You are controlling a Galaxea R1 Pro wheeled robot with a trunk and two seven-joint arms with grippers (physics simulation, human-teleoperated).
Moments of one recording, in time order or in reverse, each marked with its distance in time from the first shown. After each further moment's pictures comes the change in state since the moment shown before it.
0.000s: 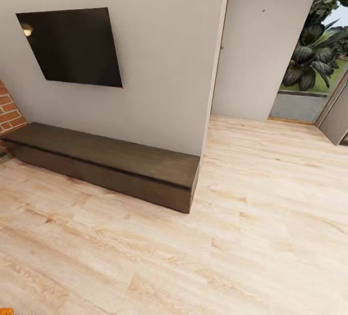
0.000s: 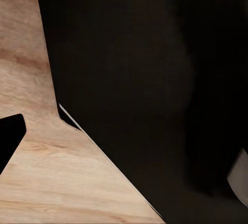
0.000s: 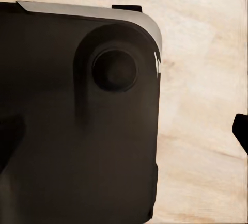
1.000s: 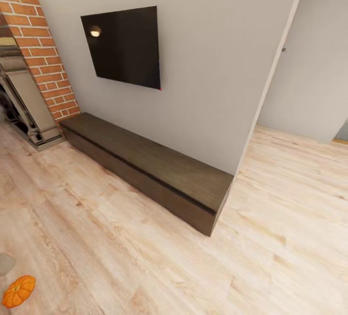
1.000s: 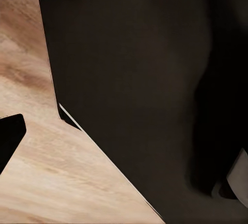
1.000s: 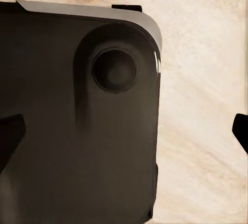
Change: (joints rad) left arm 0.000 0.000 0.001 0.000 0.001 0.000 0.001; right arm 0.000 0.000 0.000 0.000 0.000 0.000 0.000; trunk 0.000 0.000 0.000
